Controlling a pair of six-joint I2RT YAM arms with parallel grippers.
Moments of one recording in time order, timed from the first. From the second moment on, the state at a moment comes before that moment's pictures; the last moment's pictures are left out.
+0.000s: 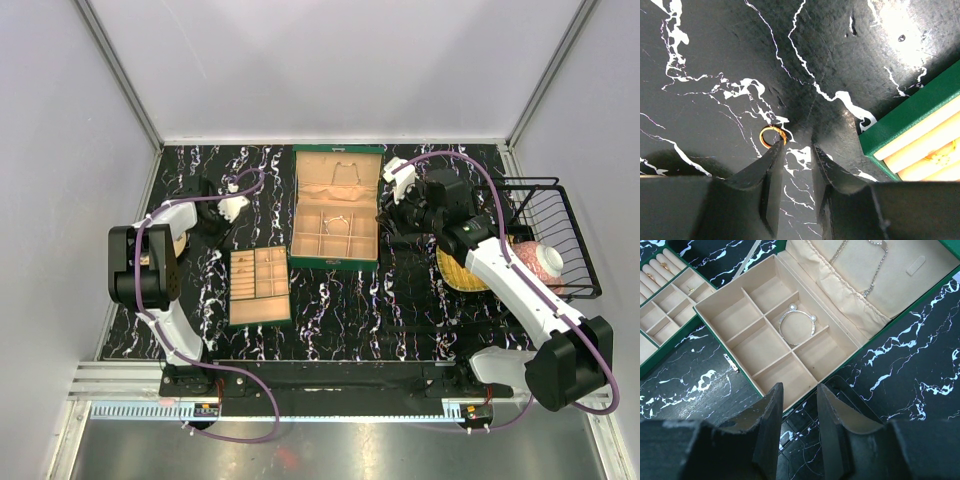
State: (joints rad) left arm 0.05 1.80 1.15 -0.57 0.20 0.76; right arm 0.41 1.24 1.03 -0.28 -0.33 -0.25
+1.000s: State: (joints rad) left arm 0.07 1.84 1.18 -0.59 0.22 0.78; right arm 0.41 1.24 1.03 -0.27 -0.33 -0.25
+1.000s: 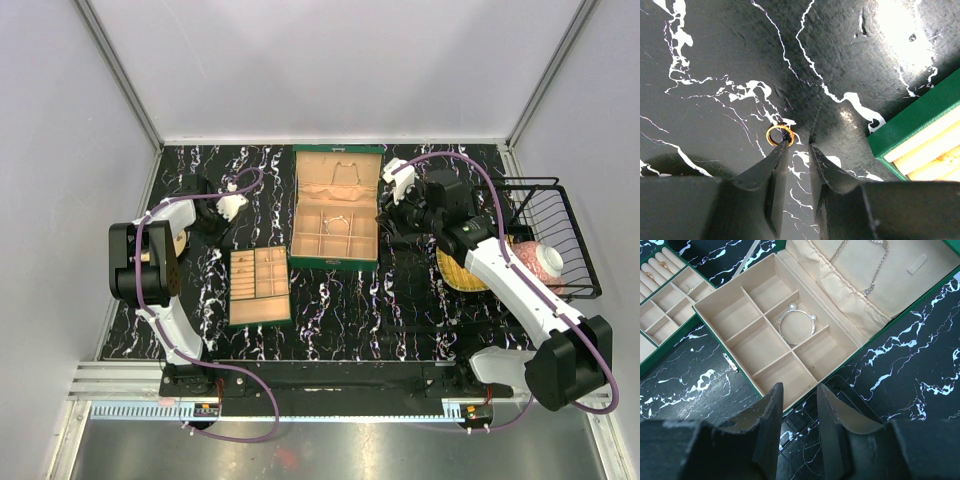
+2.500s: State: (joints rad) left arm 0.07 1.82 1.19 -0.58 0.23 0.79; right arm 0.41 1.26 1.03 -0.27 -0.33 -0.26
